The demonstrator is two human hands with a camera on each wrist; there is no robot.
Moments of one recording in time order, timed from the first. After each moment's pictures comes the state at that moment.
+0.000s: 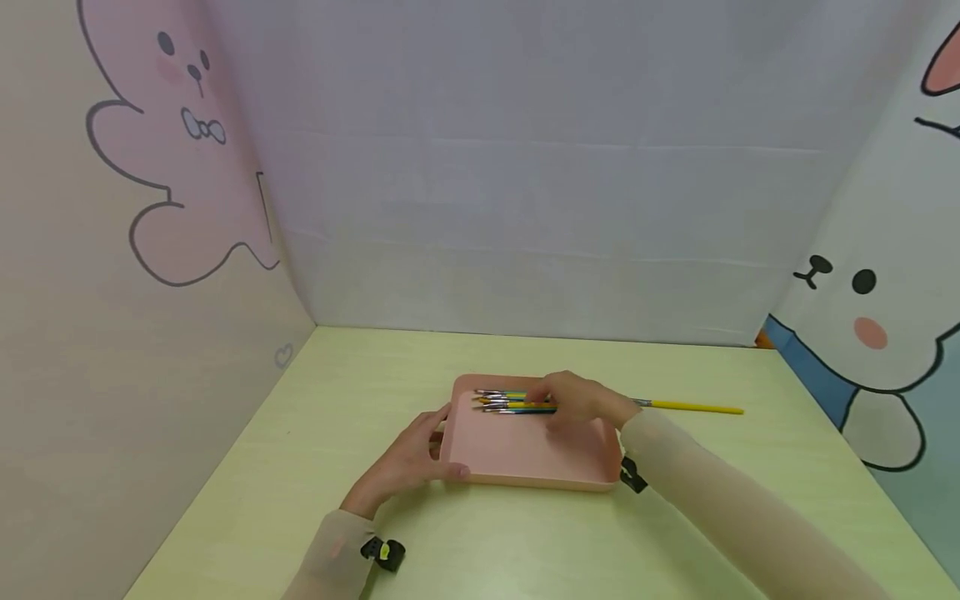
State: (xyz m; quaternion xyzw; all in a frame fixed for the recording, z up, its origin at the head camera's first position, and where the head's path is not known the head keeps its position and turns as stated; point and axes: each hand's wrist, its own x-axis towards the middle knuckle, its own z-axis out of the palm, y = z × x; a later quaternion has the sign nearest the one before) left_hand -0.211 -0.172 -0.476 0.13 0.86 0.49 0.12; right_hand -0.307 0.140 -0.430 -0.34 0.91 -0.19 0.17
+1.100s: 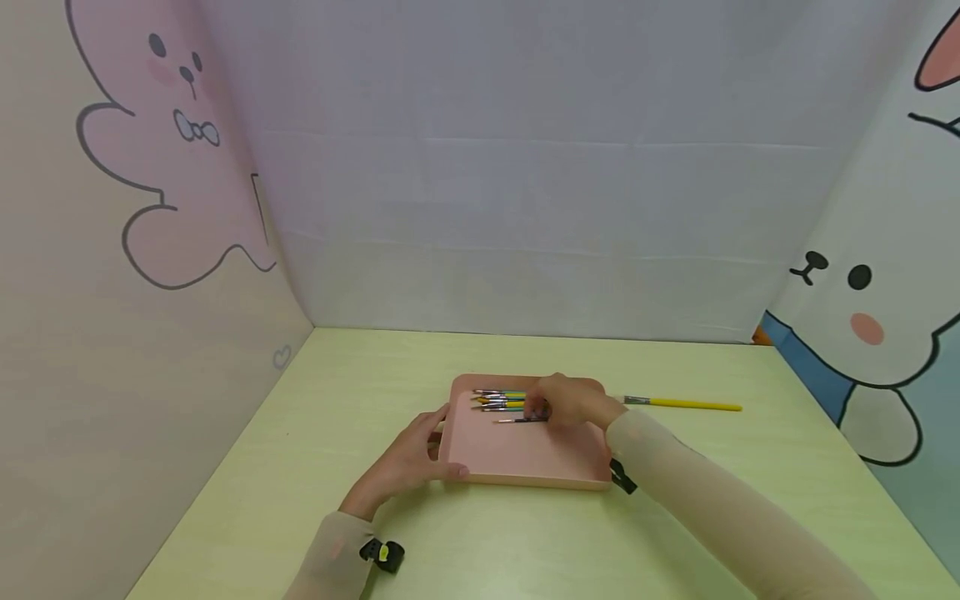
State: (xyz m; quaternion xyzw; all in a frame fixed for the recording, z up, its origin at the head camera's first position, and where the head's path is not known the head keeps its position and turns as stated) left_hand -0.213 -0.171 -0.477 0.12 0.86 0.48 0.12; right_hand -0.306 0.130 -0.437 -0.30 0.92 -0.17 0.17
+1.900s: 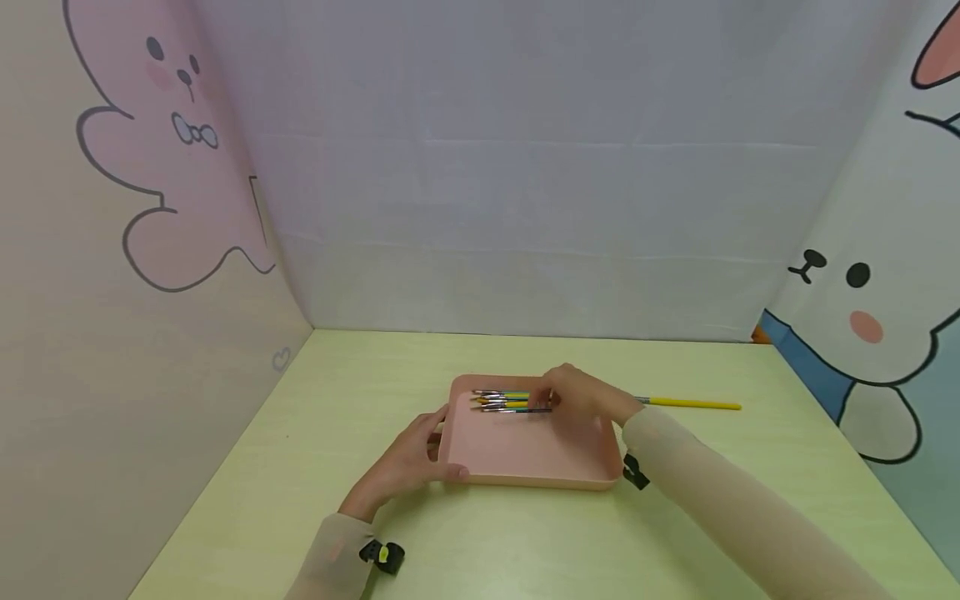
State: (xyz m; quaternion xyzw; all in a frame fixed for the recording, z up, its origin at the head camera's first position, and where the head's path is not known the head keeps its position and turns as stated) left_hand -0.211 -0.171 -0.476 0.12 0.86 0.48 0.11; right_hand -0.307 0.150 -0.425 -0.36 0.90 -0.22 0.13
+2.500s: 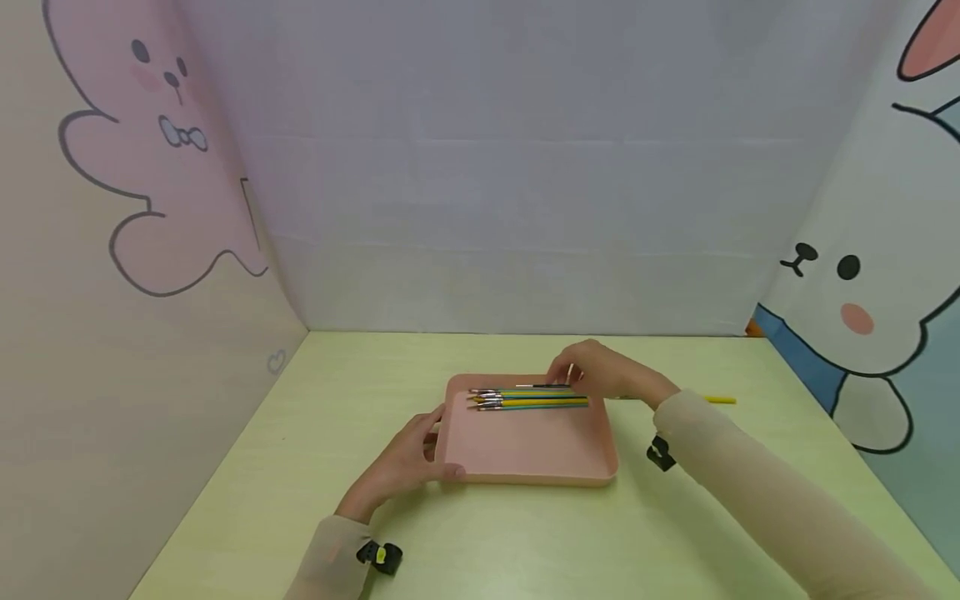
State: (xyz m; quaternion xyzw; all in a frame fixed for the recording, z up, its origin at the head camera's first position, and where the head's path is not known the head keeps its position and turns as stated) left_hand -0.214 -0.170 -0.479 0.11 0.86 0.48 0.11; right_hand -0.305 0.189 -0.388 -0.37 0.89 -0.24 0.11
